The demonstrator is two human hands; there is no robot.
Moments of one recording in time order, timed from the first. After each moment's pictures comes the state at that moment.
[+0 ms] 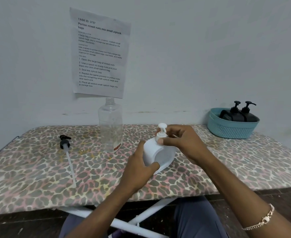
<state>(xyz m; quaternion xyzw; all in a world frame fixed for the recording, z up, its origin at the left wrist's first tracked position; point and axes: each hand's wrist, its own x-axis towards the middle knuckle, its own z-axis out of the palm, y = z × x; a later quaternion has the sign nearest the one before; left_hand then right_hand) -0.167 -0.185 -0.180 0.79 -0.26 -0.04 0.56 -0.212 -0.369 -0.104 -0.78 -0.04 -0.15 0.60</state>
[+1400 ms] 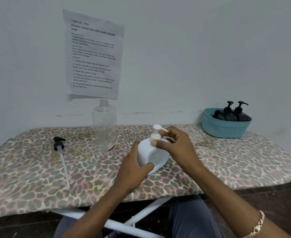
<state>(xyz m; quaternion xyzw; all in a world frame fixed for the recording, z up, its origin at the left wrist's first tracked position) -0.169 -0.183 -0.180 0.80 -0.27 -0.01 0.54 -0.221 -0.358 -0.124 -0.76 0.03 -0.25 0.60</state>
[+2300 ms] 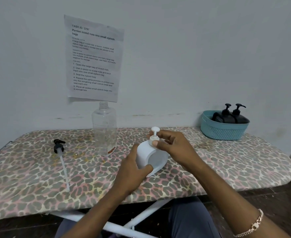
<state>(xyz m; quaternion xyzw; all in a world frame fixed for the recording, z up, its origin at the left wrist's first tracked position) -0.168 -0.183 -0.181 0.80 -0.27 -0.01 0.54 -0.220 -0.362 -0.110 -0.80 -0.01 -0.17 0.58</state>
